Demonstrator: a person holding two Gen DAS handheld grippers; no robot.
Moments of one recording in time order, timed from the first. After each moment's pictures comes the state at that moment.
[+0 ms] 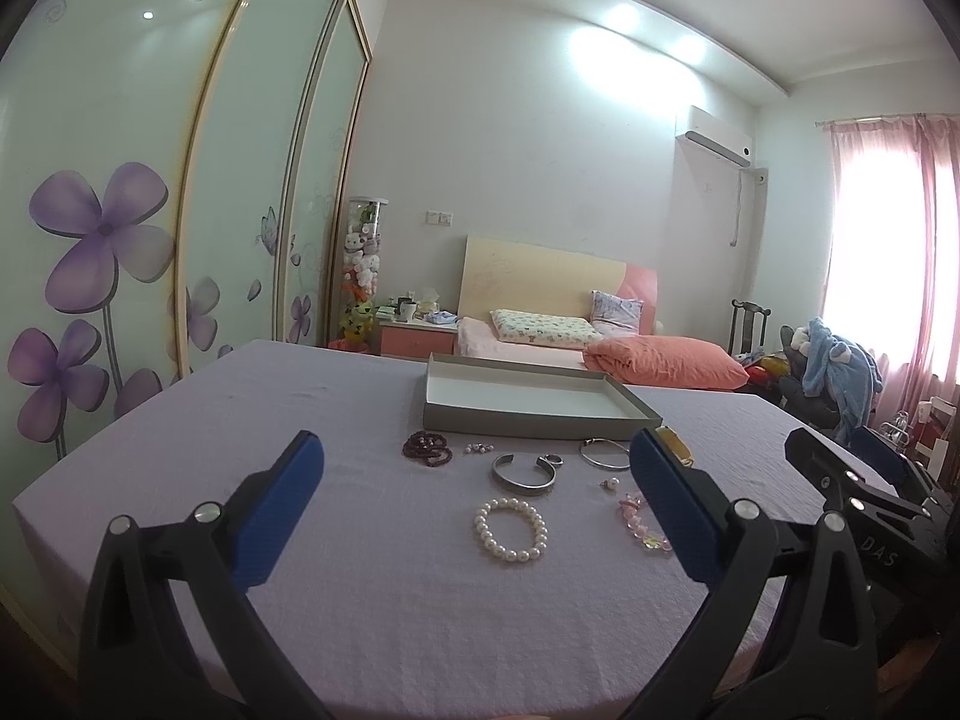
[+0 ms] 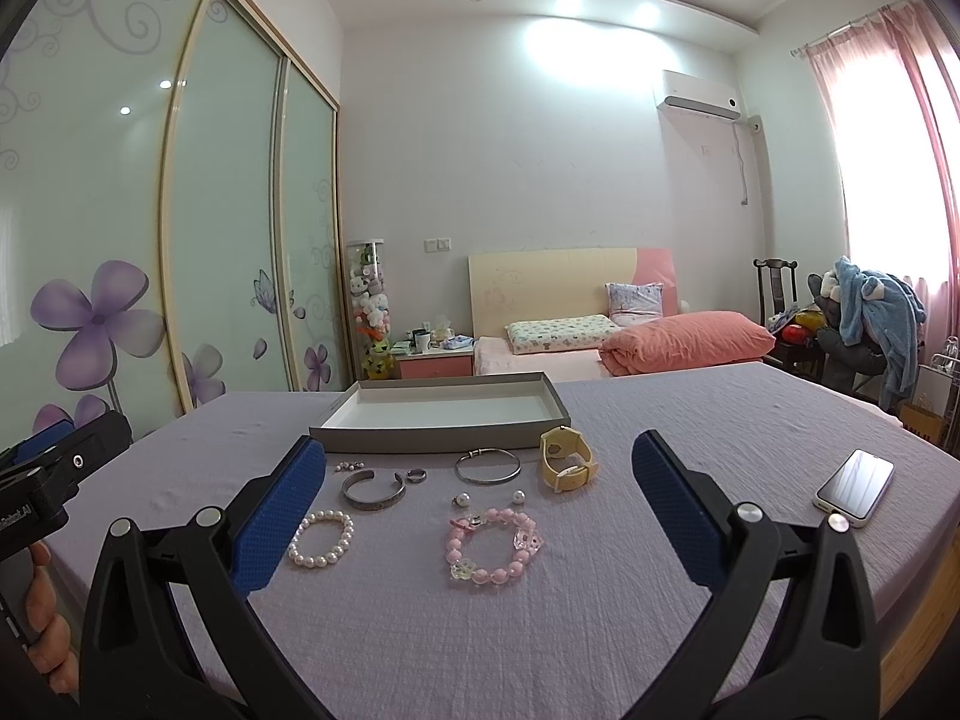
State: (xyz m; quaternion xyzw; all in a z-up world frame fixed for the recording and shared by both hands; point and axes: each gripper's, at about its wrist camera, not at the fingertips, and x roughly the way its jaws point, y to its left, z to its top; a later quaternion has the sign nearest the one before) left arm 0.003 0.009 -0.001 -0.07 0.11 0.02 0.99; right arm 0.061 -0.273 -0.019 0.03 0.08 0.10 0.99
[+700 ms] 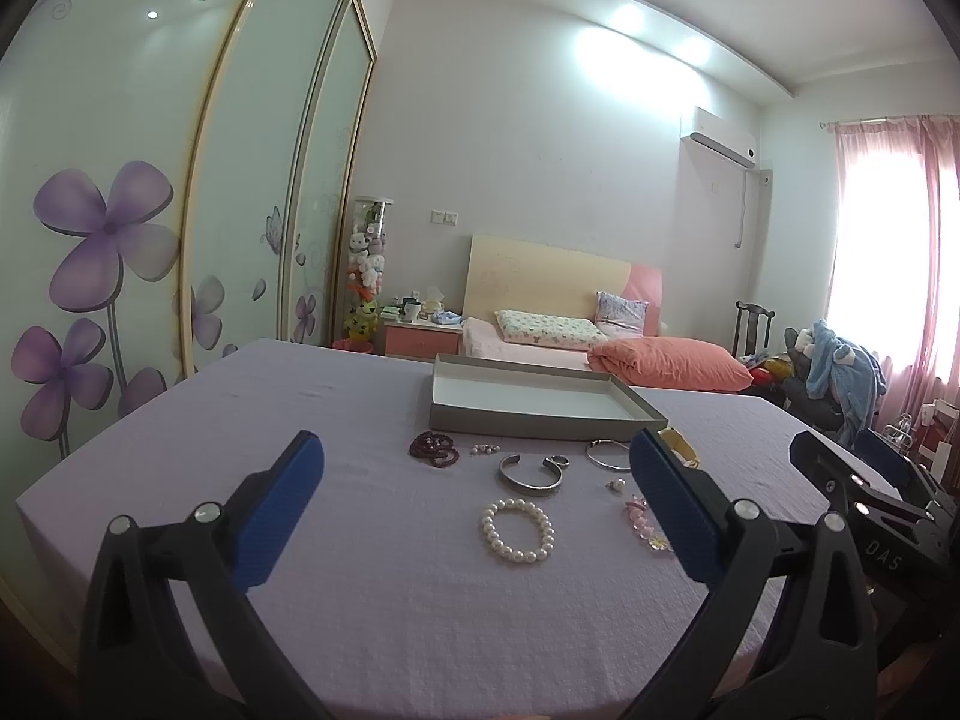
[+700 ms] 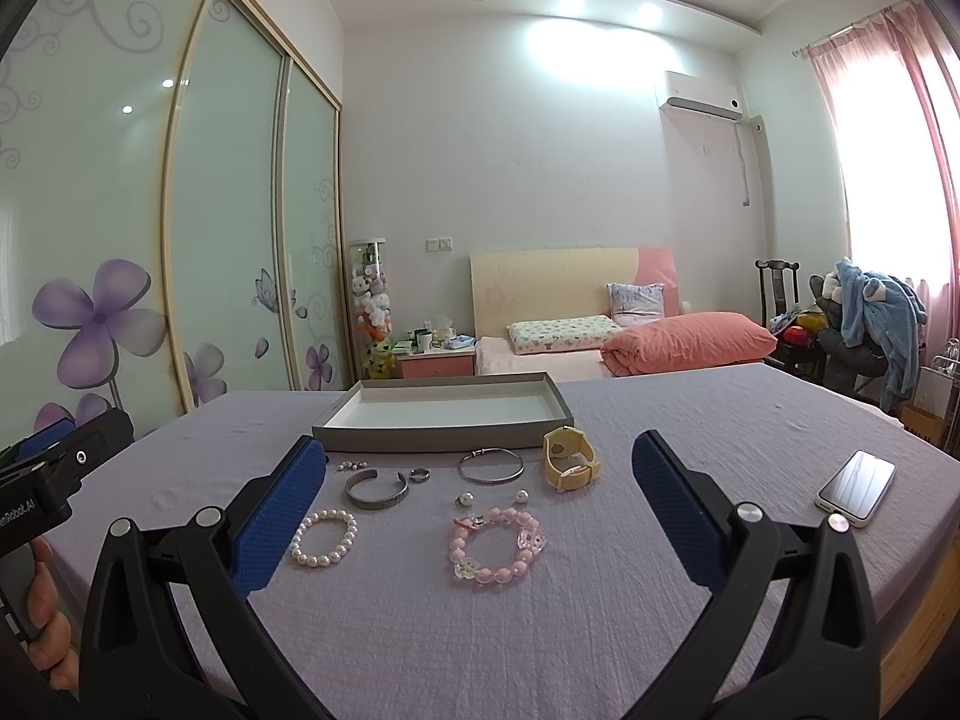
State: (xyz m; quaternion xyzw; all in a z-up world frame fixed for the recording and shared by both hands) left arm 0.003 0.010 -0.001 -0.07 0.11 0.02 0.99; right arm 0.057 -0.275 -0.017 0.03 0.08 0.10 0.99
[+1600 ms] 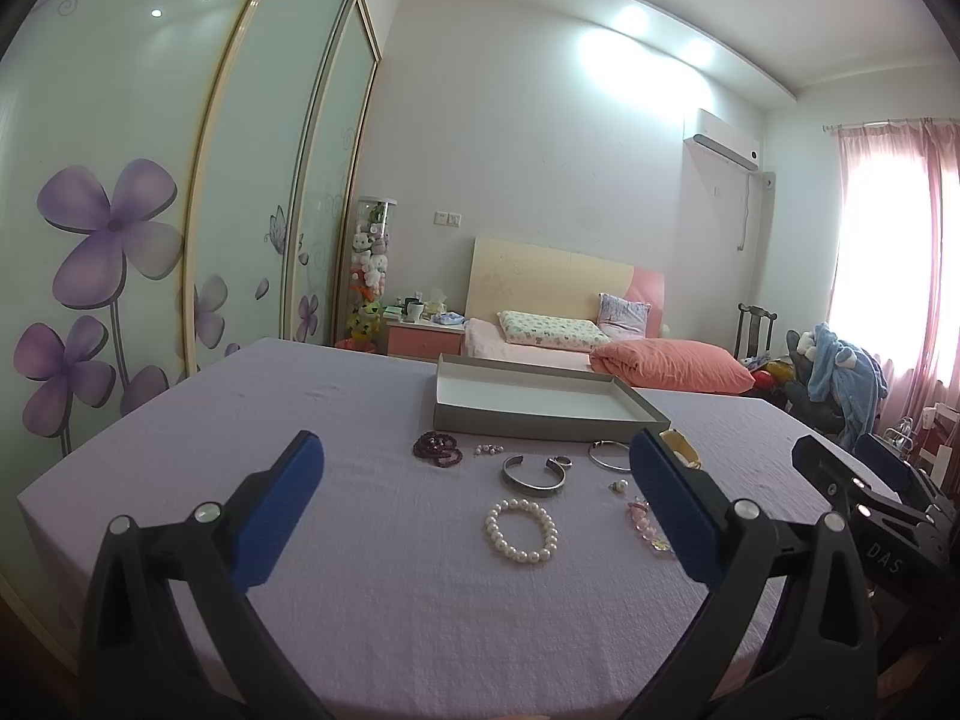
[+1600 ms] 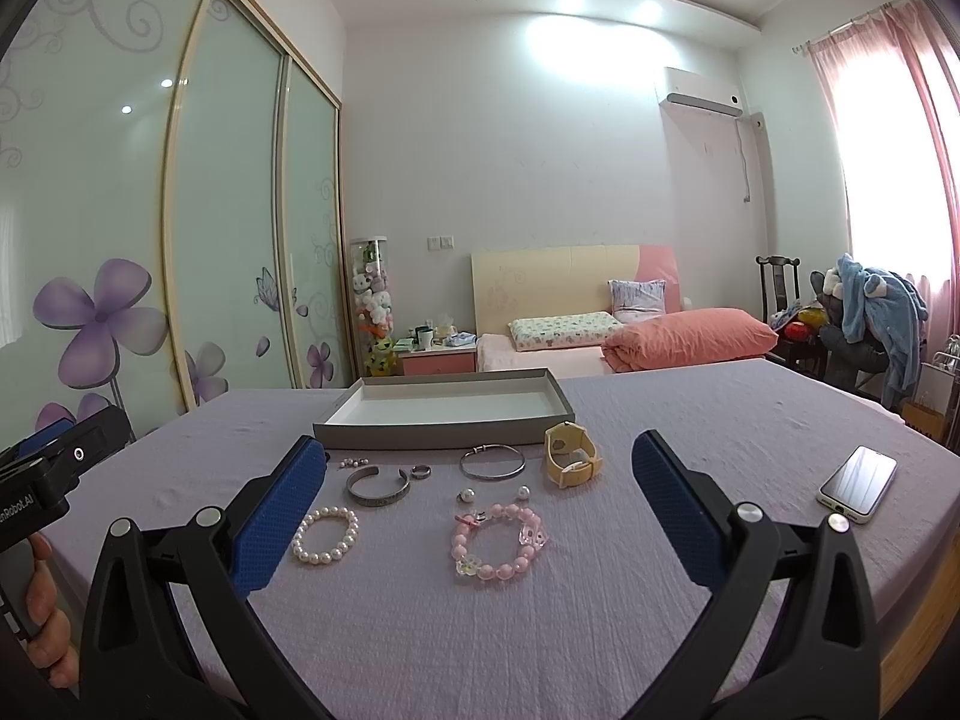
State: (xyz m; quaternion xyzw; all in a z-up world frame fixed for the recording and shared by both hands) left arm 0.001 0.013 -0.001 -0.08 0.11 0.02 0.99; right arm 0.058 -0.270 -0.019 0.03 0.08 0.10 0.99
